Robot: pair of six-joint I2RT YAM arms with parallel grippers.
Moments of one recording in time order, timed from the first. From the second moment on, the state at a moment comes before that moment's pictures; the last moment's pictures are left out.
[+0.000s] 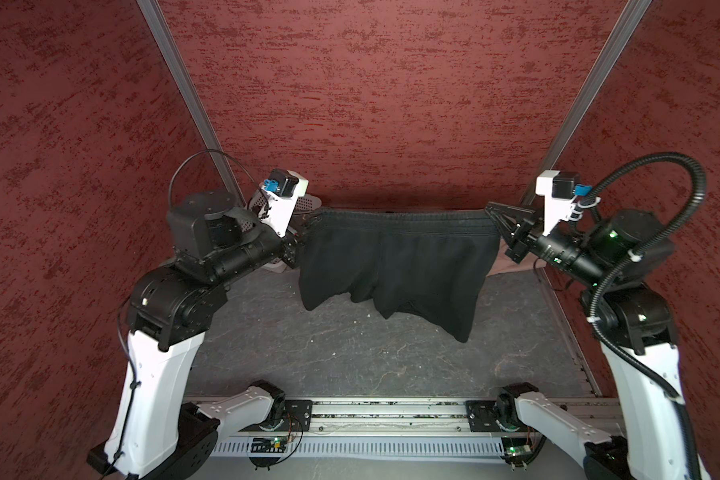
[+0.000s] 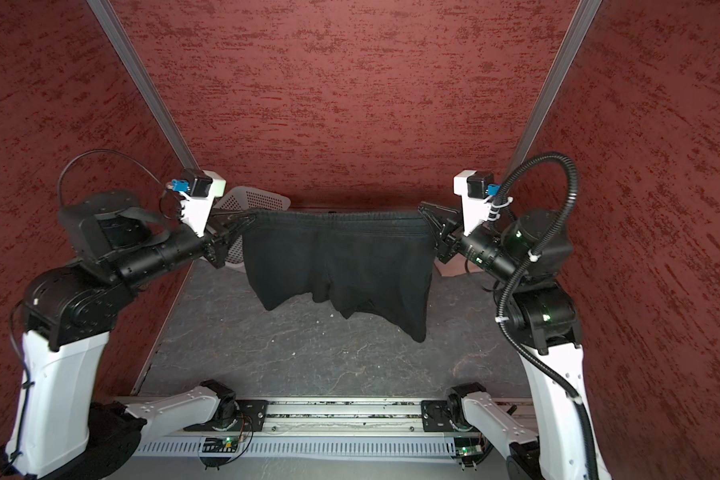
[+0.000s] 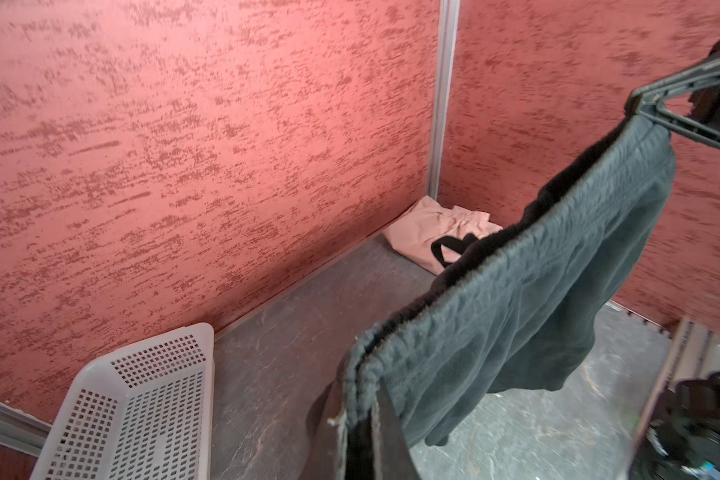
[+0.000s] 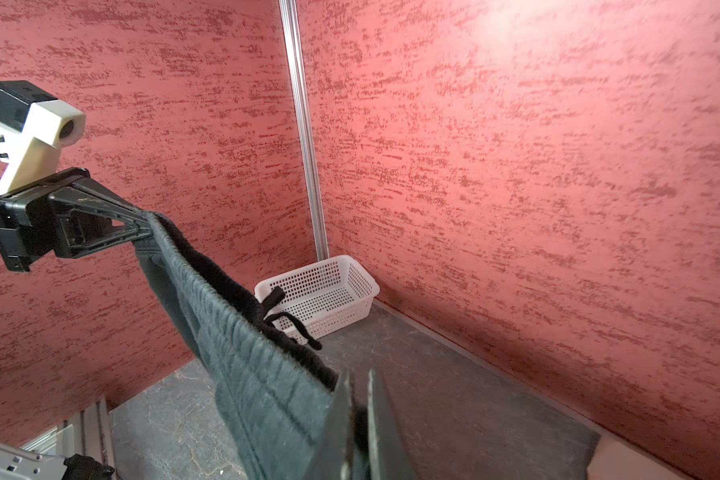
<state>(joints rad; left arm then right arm) -0.45 1.14 2.01 -1.10 0.19 0.13 0.17 0.97 1.62 -0.57 -0.57 0.09</state>
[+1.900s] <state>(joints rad) -0.19 2.12 2.10 -1.16 0.13 0.06 0.14 1.94 1.59 -0.34 -0.61 0.15</state>
